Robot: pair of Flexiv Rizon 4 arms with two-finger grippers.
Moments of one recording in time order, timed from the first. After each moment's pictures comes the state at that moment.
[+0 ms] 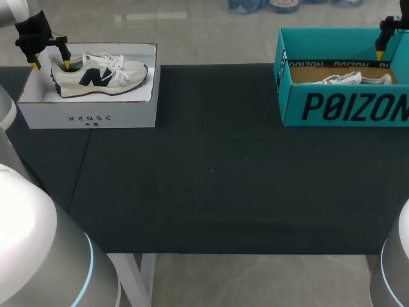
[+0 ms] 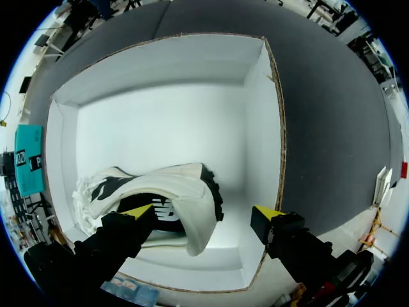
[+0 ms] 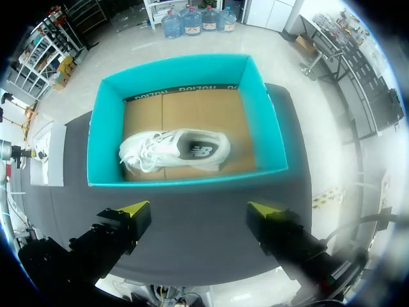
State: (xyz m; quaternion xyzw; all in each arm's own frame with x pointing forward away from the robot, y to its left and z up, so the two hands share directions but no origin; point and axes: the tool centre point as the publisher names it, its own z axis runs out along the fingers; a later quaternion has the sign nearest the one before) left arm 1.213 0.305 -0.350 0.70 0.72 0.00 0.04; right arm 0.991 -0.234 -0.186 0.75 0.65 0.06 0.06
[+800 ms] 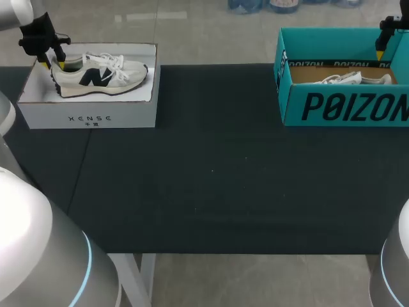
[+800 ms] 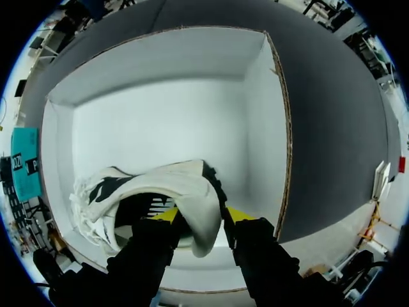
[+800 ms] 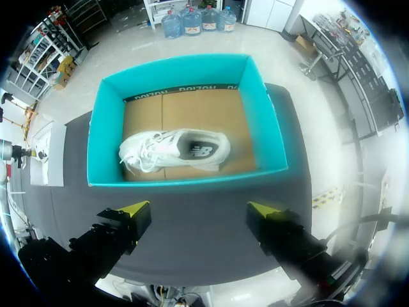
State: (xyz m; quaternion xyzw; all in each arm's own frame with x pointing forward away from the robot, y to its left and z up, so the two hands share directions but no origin) left arm 1.215 0.301 -0.354 0.71 0.71 0.02 0.04; right arm 0.991 -0.234 -0.186 0.75 0.65 0.06 0.06
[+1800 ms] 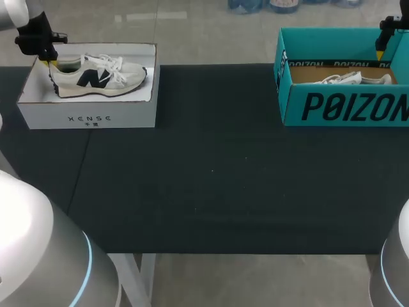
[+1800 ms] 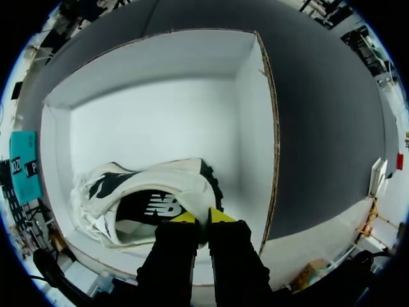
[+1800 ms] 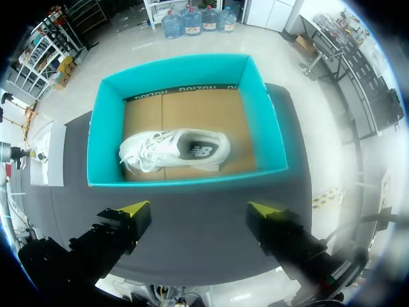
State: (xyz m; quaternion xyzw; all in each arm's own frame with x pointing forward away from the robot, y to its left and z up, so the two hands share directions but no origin) left arm 1.212 0.309 -0.345 0.71 0.70 0.04 0.04; right arm 0.991 -0.234 -0.186 0.75 0.65 0.06 0.06
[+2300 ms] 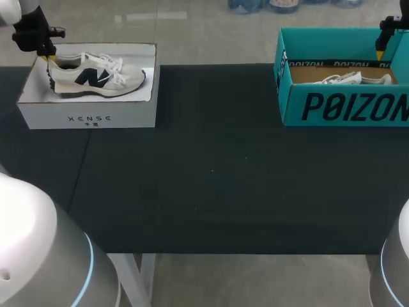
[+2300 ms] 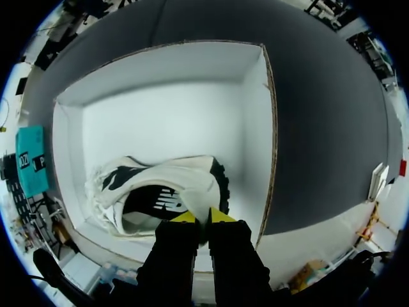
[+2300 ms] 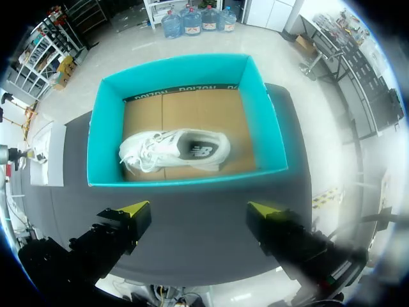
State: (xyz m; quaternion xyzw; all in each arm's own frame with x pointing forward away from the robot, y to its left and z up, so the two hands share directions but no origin) left arm 1.207 0.303 -0.319 0.70 0.71 0.04 0.07; right arm 0.991 -0.234 -0.186 0.75 0.65 0.06 0.06
